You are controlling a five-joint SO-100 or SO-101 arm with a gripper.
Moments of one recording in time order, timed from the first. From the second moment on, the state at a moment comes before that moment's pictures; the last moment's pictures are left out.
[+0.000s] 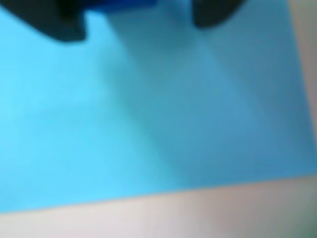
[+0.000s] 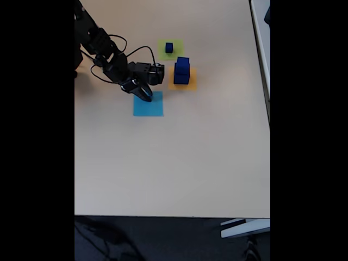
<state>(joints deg) 25.0 93.5 148.0 -8.3 68.1</state>
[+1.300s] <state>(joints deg) 22.9 106.6 128.1 25.3 68.9</state>
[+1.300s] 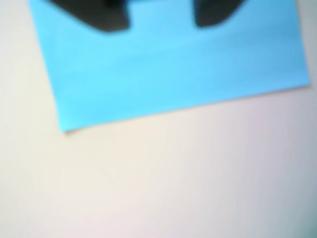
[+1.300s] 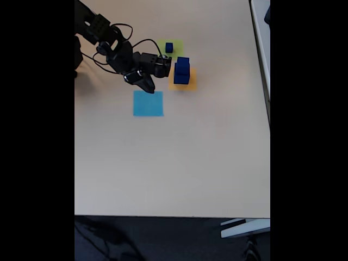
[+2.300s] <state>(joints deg) -5.0 95.9 110.8 29.7 97.6</state>
